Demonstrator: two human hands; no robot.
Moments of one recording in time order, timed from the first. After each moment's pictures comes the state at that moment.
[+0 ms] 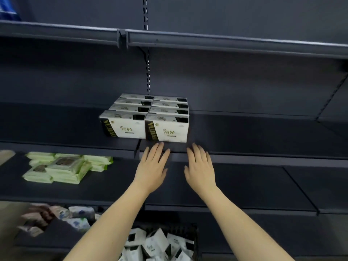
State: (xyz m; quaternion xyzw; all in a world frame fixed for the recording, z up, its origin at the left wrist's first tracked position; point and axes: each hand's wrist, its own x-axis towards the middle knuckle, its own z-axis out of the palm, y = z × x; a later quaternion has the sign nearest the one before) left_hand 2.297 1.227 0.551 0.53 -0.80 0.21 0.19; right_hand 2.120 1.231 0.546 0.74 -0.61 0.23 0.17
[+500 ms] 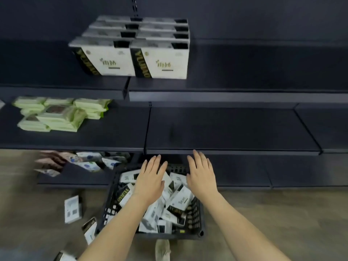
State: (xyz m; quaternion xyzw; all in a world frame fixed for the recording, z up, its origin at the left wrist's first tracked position) left_hand 2.289 1.342 0.398 0.57 -0.82 0.02 -0.01; right_hand 2.110 1.338 0.396 0.75 -0.66 0.07 -0.01
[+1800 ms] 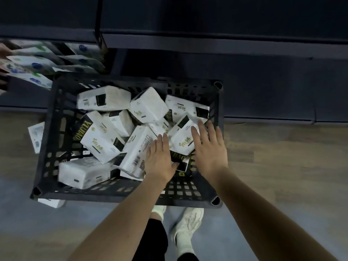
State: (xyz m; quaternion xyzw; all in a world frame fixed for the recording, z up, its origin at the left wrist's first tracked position) left_hand 2.231 1.369 0.064 0.69 -0.65 -0.29 -0.12; right_hand 2.086 1.347 0.099 0.77 -0.58 -0.23 -0.10
